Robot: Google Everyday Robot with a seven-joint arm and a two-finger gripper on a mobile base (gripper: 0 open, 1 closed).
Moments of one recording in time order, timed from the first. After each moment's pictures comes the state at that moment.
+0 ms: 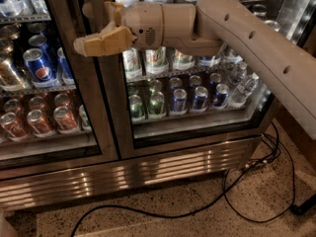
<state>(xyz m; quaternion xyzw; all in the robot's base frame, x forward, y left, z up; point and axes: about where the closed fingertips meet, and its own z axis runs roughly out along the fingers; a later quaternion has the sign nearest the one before) 0.529 0.136 1.041 -0.53 0.44 0.53 0.50</state>
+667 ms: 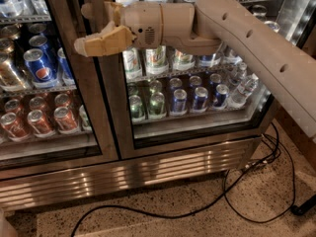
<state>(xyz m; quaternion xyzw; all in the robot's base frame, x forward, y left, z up) 0.532 0.137 1.042 -0.53 0.43 0.54 0.49</state>
